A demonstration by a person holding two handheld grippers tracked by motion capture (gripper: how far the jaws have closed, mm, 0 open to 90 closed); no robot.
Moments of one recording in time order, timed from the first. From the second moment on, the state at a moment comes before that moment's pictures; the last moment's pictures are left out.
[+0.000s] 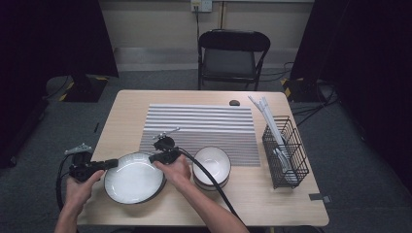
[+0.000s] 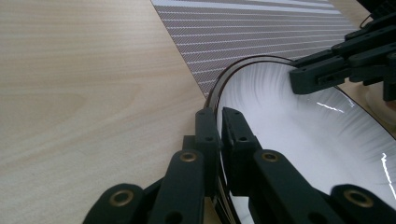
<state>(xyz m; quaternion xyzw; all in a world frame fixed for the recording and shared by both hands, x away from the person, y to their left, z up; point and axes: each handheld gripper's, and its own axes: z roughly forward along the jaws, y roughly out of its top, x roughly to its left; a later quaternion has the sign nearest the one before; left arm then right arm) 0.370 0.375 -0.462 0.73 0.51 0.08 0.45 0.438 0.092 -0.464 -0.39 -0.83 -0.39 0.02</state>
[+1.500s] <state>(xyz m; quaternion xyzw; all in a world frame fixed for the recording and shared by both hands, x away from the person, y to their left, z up) 0.365 0.383 -0.462 0.72 0.52 0.08 0.45 0.448 0.086 -0.450 -0.38 -0.83 -0.40 -0.03</state>
